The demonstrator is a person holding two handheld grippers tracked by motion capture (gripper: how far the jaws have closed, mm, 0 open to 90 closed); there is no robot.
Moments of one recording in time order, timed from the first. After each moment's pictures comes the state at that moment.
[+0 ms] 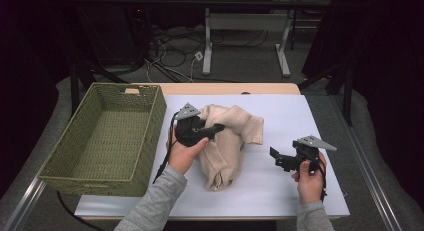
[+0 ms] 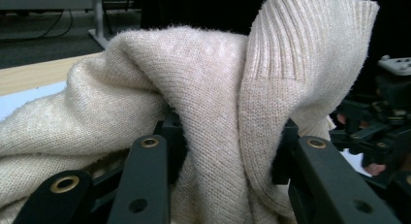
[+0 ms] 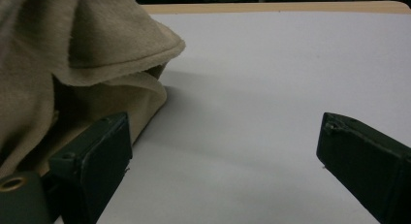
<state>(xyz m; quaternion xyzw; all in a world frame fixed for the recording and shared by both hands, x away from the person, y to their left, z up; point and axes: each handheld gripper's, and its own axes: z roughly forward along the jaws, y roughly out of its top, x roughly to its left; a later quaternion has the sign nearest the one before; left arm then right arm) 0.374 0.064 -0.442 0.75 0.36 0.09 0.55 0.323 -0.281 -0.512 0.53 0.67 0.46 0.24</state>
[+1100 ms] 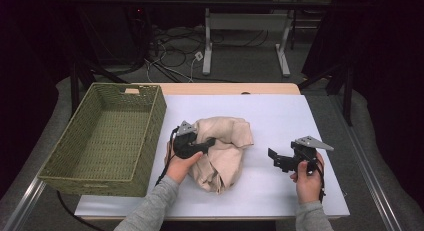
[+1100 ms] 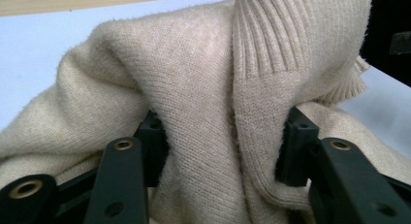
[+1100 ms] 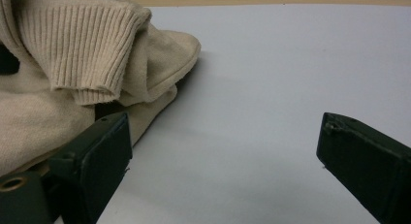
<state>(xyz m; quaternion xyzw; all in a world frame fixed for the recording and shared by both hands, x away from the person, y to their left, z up) 0.386 0.081 -0.523 0.76 0.40 0.10 0.51 0.325 -0.279 -0.516 0.53 0.67 0.46 0.23</state>
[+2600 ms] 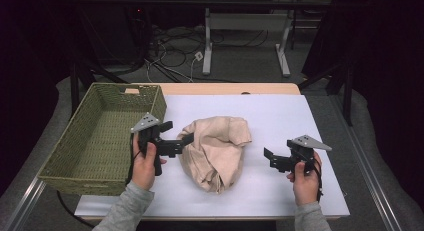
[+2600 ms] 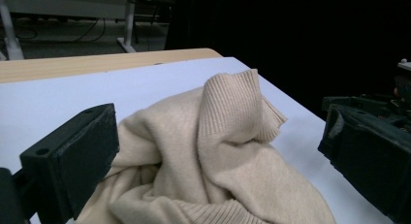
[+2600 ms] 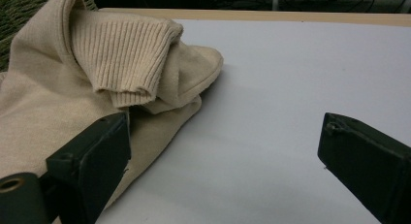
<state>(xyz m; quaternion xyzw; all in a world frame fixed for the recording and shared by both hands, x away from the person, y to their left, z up) 0.345 0.160 -0.445 0.70 0.40 0.11 0.58 0.317 -0.264 -0.502 0.51 0.68 0.47 0.24</state>
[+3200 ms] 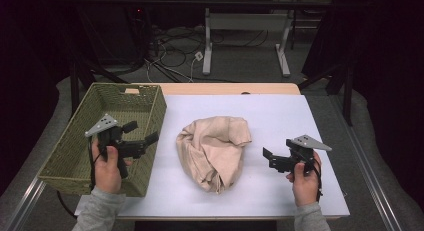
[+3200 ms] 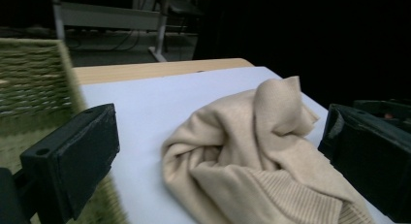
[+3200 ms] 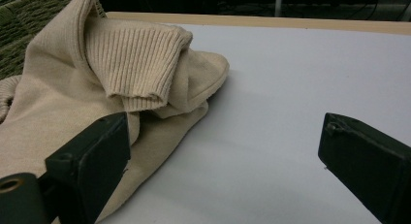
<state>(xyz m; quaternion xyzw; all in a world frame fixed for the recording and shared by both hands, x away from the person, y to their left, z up) 0.327 0.242 -0.434 0.69 0.43 0.15 0.57 0.314 -0.261 -0.497 0.50 0.68 0.48 0.24</state>
